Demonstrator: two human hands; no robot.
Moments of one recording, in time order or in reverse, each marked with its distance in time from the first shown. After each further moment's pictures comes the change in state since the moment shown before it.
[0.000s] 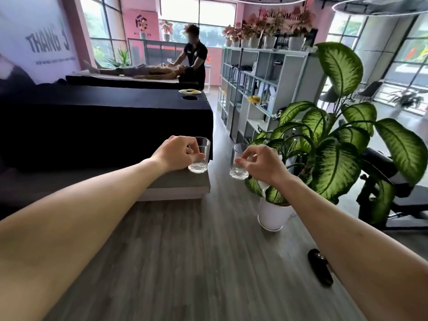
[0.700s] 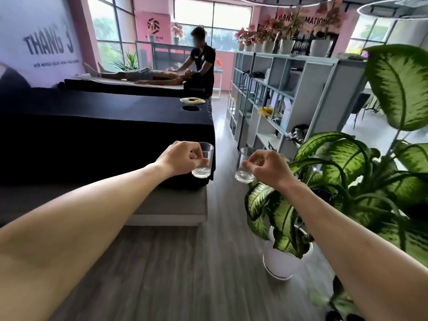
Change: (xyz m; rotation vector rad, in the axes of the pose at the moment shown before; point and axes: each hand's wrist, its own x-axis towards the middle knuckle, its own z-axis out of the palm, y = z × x) left_hand 0.327 -0.066 0.092 -0.022 0.022 -0.092; right_hand 0.323 0.174 0.037 0.036 -0.026 -0.040
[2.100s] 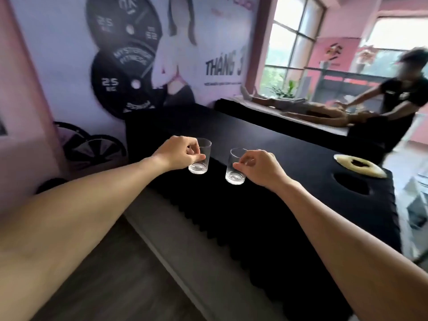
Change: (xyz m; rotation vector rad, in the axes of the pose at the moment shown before) left_hand 0.387 -0.489 -0.218 0.258 0.444 -0.604; right_hand 0.687 -0.210 0.467 0.272 -0.430 -0.640
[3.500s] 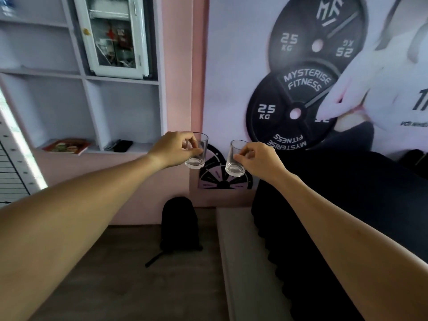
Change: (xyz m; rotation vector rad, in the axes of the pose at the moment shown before) left_hand 0.193 -0.549 -0.302 0.208 0.460 -0.530; right_hand 0.559 -0.355 0.471 0.307 -0.400 -0.518
